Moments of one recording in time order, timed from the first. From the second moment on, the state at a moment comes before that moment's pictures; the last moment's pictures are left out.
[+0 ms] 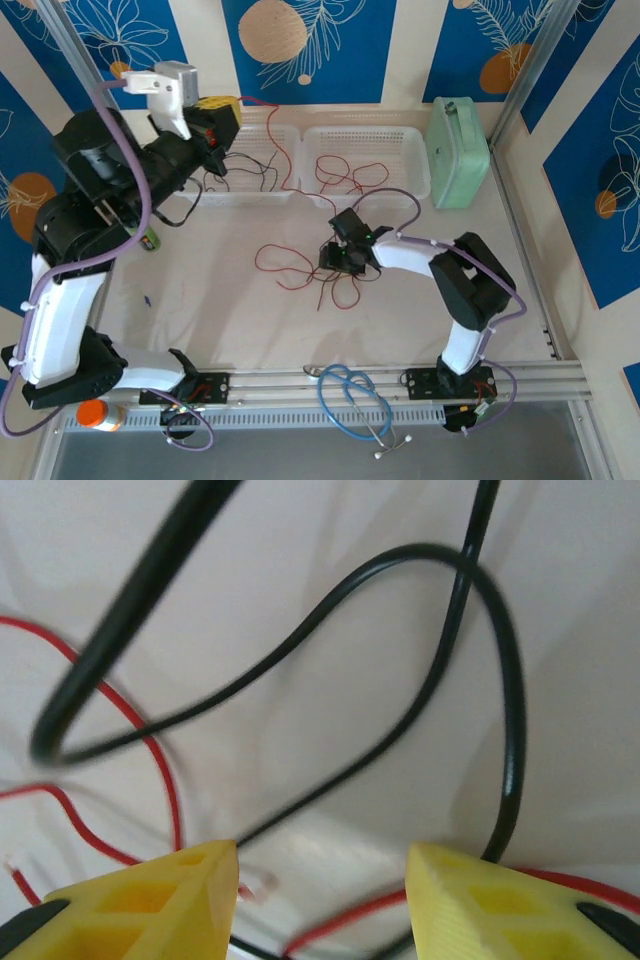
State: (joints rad) left arm -0.80 1.31 2.19 -0.82 -0.22 -0.14; right arm 0.66 1.74 0.98 -0.35 -0.10 0.75
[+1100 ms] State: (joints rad) left arm -0.80 1.47 1.89 -0.15 -0.22 0.04; right arm 0.56 0.71 0.78 -0.80 -0.06 0.65
